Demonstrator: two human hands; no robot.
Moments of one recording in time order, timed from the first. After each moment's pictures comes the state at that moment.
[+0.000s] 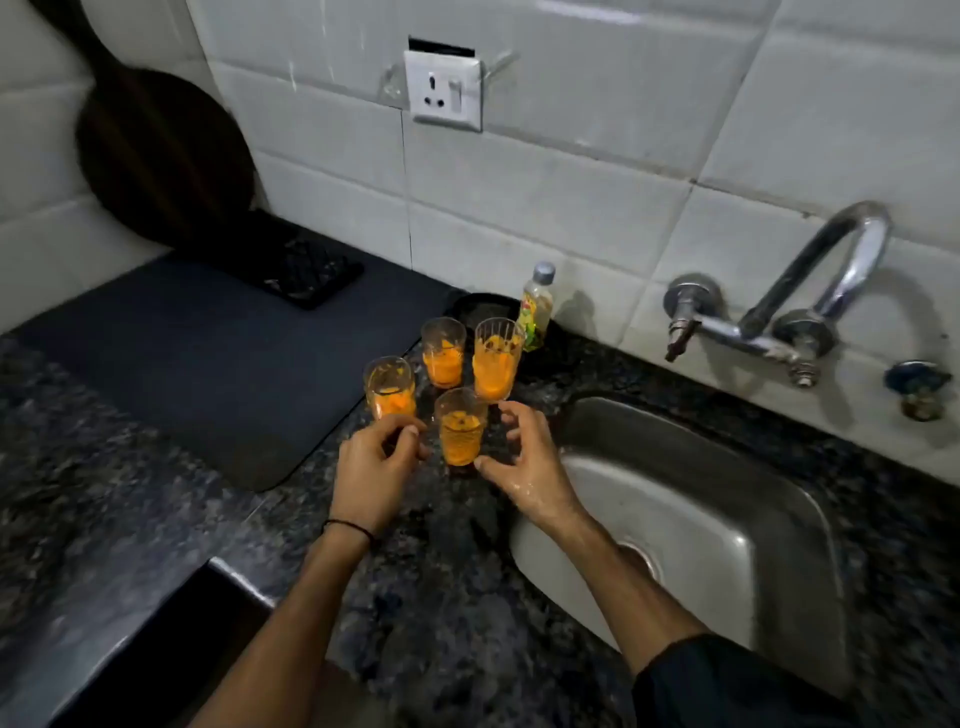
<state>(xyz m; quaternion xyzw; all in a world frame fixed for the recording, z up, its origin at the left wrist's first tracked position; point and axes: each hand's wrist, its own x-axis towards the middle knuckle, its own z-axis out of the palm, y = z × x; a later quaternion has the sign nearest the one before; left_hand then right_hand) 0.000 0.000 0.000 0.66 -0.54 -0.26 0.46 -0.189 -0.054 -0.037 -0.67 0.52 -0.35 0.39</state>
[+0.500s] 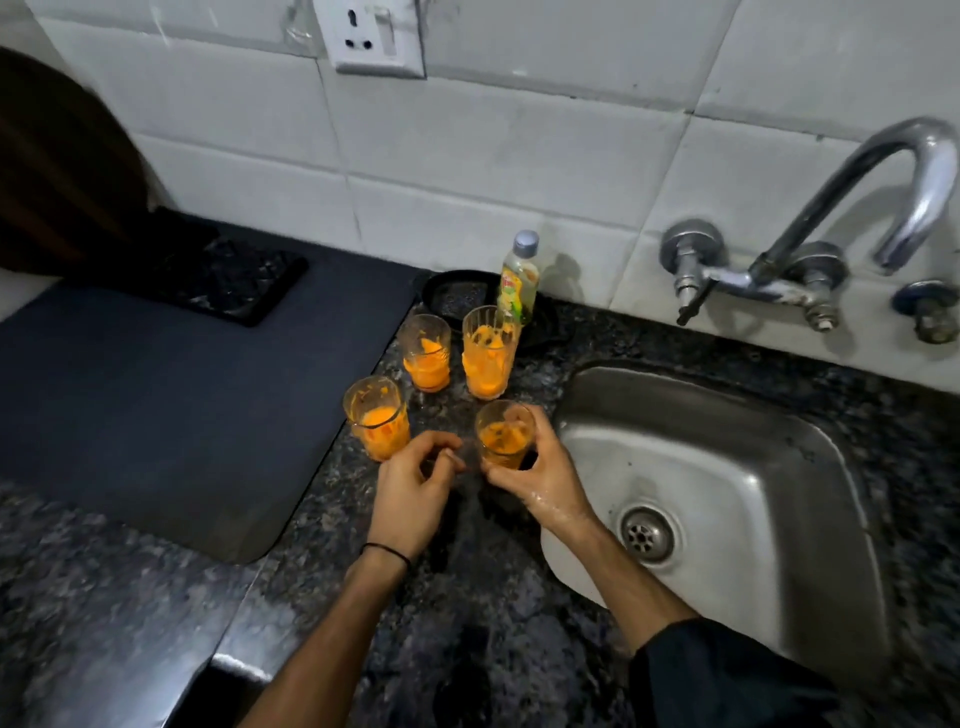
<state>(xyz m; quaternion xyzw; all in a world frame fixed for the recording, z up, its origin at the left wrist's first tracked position) 0.003 -0.050 -0.033 0.60 -0.58 -0.38 0.40 -0.171 -0.065 -0.055 -0.54 0.57 -0.41 0.46</state>
